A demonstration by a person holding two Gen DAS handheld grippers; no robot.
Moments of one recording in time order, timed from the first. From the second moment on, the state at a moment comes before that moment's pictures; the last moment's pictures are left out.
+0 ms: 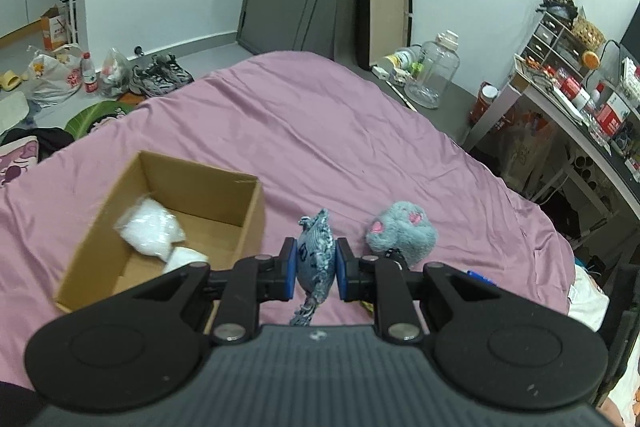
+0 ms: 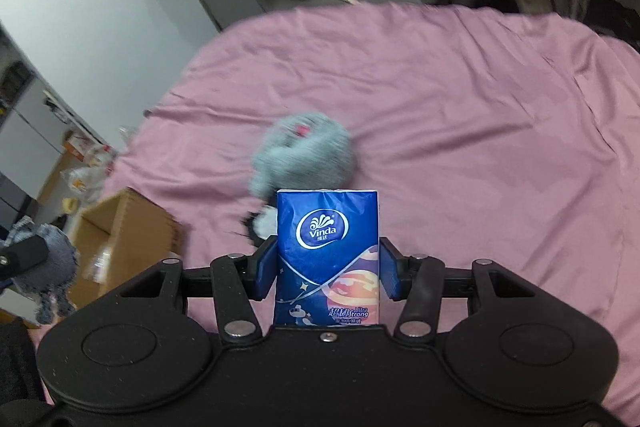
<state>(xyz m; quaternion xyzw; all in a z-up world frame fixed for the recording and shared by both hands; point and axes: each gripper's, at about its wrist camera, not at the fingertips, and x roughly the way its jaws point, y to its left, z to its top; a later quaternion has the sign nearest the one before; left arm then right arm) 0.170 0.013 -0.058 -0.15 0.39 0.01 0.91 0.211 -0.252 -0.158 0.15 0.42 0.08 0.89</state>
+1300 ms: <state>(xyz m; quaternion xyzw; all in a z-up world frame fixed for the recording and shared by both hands) 0.154 0.144 -0.070 -0.17 0.39 0.05 0.90 0.185 -0.157 -0.101 0.13 0.32 0.15 0.93</state>
